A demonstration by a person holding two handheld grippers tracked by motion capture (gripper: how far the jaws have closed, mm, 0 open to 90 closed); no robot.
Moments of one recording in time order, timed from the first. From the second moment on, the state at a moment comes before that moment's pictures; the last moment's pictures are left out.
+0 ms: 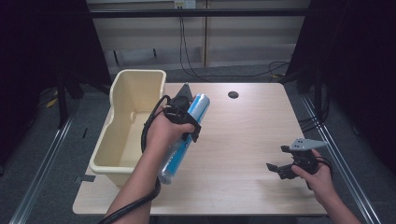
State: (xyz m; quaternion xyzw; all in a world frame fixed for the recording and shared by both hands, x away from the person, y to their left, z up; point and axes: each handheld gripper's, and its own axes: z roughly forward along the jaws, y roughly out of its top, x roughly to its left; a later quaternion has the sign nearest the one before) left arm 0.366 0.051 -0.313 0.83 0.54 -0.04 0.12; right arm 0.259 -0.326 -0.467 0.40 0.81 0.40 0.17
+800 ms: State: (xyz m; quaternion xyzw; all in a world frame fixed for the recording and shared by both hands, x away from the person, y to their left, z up) left arm 0.361 0.095 -0.254 0.82 0.56 -0.04 0.13; right arm 0.258 -0.327 -0.466 0.40 0.81 0.39 0.17
